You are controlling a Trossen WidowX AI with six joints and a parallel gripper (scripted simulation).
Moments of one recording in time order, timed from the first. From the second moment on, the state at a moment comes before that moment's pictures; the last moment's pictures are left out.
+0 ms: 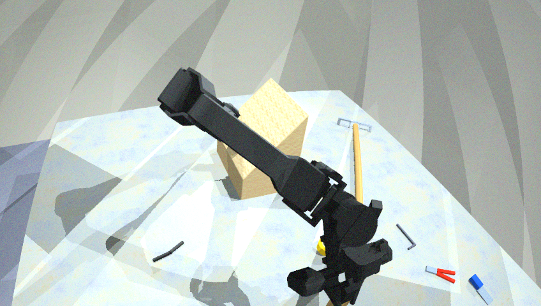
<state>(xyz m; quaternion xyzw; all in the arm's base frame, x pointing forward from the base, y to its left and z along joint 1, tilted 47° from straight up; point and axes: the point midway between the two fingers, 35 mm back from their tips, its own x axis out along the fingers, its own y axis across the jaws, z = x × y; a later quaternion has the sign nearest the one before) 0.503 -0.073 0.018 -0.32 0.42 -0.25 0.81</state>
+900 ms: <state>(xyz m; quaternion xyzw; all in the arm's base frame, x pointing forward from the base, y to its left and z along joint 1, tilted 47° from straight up) 0.465 -0.060 0.017 -0.32 0.42 -0.25 0.81</state>
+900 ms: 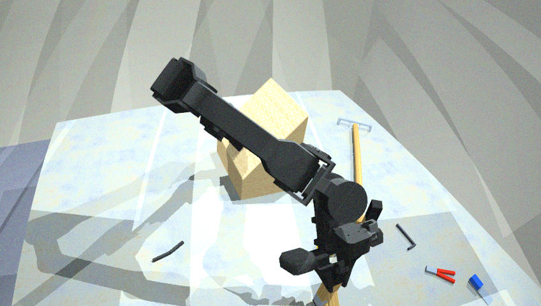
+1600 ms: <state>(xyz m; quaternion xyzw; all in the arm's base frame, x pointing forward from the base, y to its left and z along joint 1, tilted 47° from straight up) 0.434 -0.053 0.018 -0.32 0.42 -0.25 0.81</state>
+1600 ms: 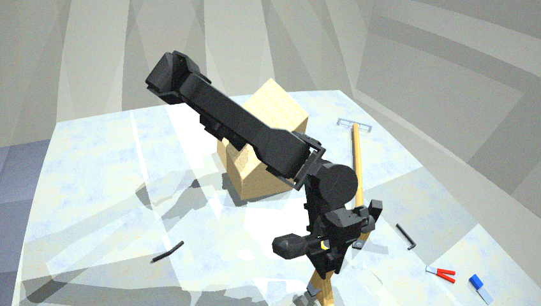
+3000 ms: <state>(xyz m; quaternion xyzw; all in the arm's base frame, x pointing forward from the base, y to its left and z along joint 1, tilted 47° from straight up) 0.368 -0.043 0.015 -0.32 0.42 -0.25 0.81</state>
